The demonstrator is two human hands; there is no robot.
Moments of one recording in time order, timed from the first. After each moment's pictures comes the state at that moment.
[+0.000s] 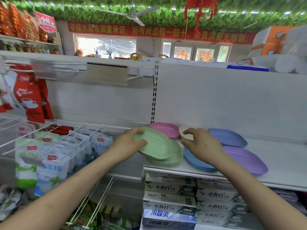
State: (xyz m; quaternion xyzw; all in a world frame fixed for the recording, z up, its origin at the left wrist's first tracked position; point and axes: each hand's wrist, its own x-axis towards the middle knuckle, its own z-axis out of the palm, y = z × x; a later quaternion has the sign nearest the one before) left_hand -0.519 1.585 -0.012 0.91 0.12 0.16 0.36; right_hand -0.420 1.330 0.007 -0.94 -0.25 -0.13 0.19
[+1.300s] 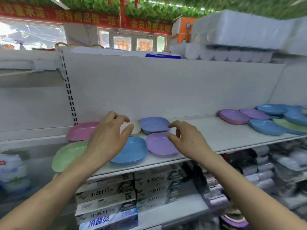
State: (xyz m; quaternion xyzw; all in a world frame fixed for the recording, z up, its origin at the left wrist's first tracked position) left_hand -0.436 1.408 0.008 0.92 -0.07 0.29 0.24; right_hand -0.417 1.140 0.003 -0.95 -0.13 -0.18 0.23
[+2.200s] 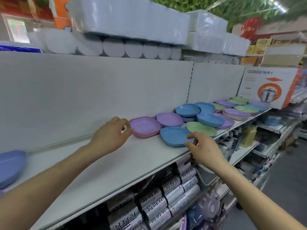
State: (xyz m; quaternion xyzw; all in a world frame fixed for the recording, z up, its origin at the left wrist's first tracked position) left_hand -0.199 0.987 -0.004 0.93 -0.24 0.15 0.24; right_hand -0.330 0.680 -0.024 -0.94 0.13 -0.20 0.22
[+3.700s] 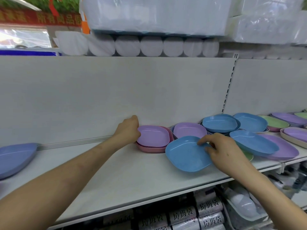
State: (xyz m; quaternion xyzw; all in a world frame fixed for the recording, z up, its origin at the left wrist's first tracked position) left_hand -0.112 0.908 0.000 0.98 0.00 0.09 0.18; right_hand -0.220 0.596 -0.009 -0.96 -0.07 -0.17 0.22
